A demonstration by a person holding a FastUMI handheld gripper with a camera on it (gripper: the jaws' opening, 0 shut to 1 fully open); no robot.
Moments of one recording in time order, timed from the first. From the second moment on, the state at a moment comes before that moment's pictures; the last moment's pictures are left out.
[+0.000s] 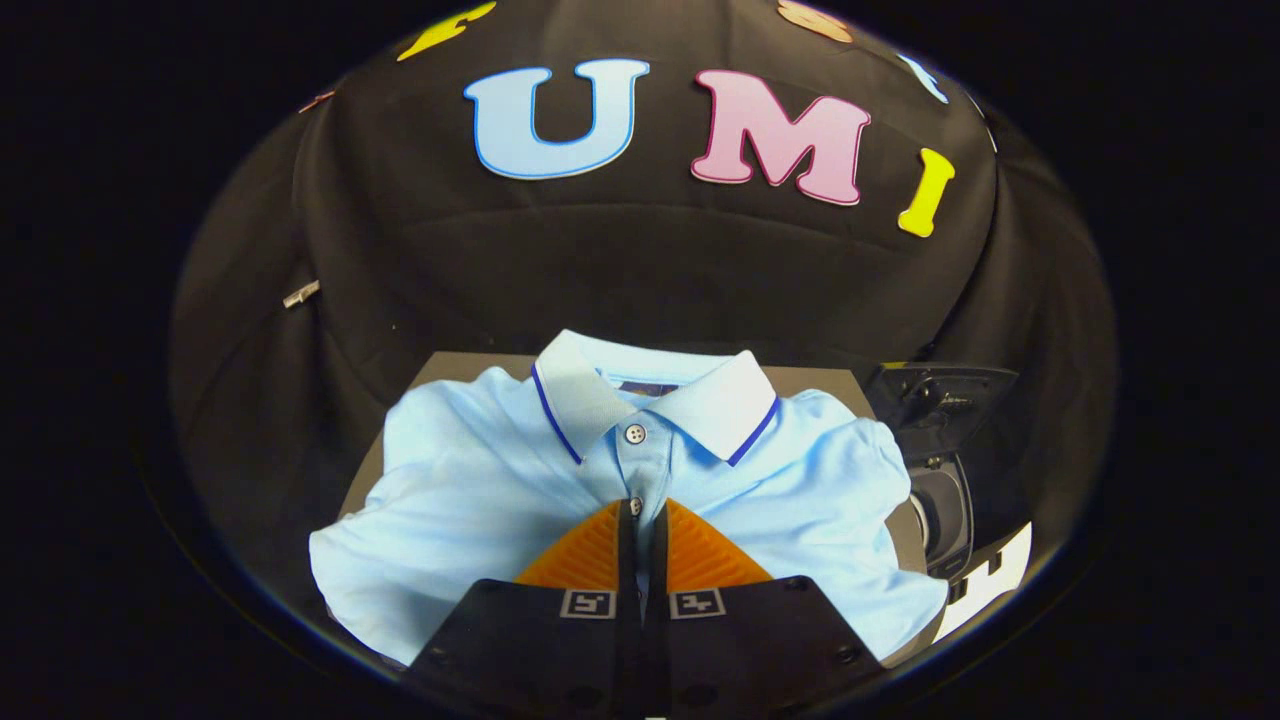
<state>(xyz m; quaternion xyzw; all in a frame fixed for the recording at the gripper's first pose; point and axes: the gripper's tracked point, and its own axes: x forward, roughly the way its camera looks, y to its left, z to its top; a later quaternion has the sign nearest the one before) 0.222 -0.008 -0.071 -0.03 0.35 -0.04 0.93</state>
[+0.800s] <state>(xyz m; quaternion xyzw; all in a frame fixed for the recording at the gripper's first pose) 0.183 -0.013 0.048 -0.07 0.18 -0.05 0.98</state>
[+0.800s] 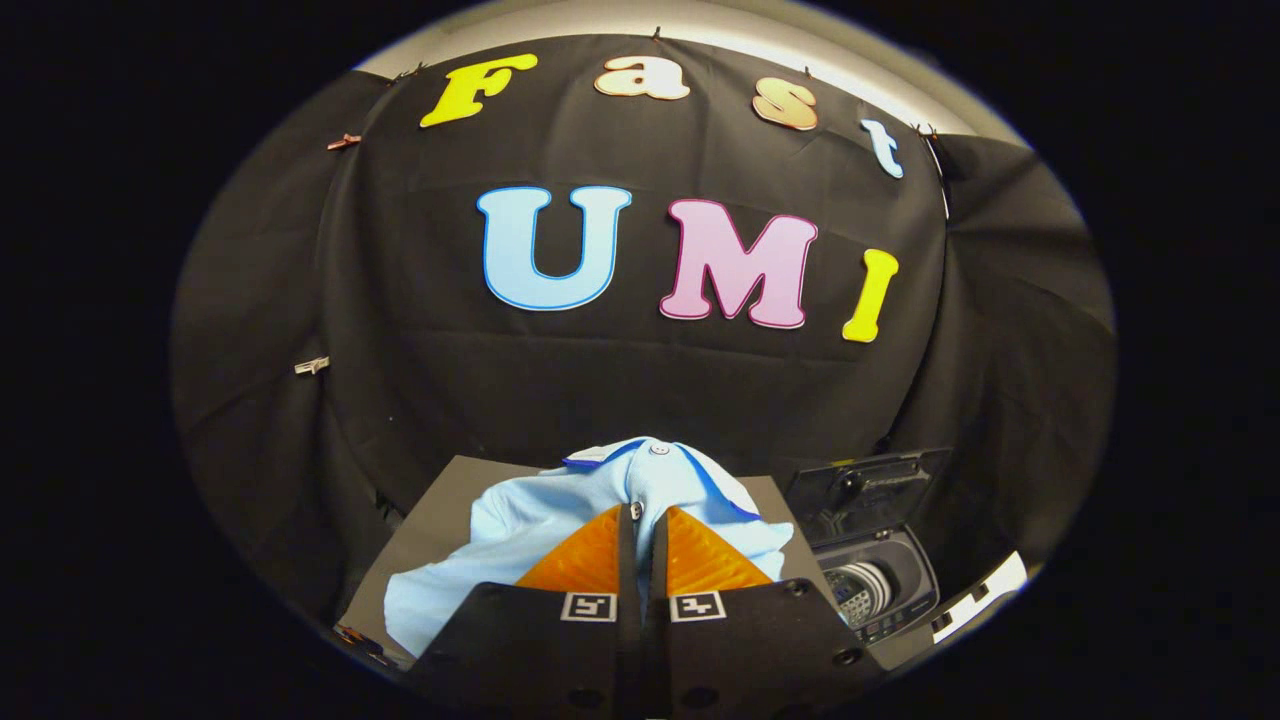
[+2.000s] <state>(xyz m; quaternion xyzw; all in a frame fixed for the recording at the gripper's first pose) 0.164 -0.279 0.147 -0.08 0.11 -0.04 0.99</state>
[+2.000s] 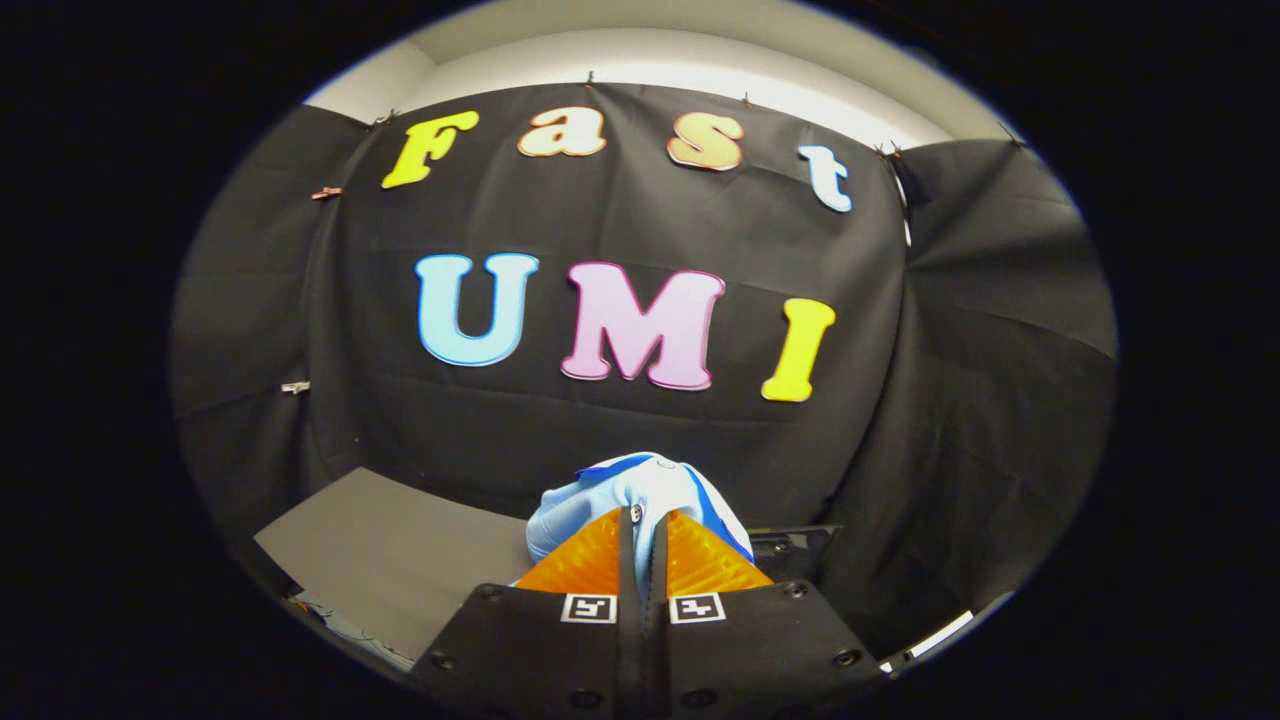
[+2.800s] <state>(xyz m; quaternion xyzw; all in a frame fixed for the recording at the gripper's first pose) 0.189 -0.411 -0.039 -0.13 0.21 -0.06 0.97</state>
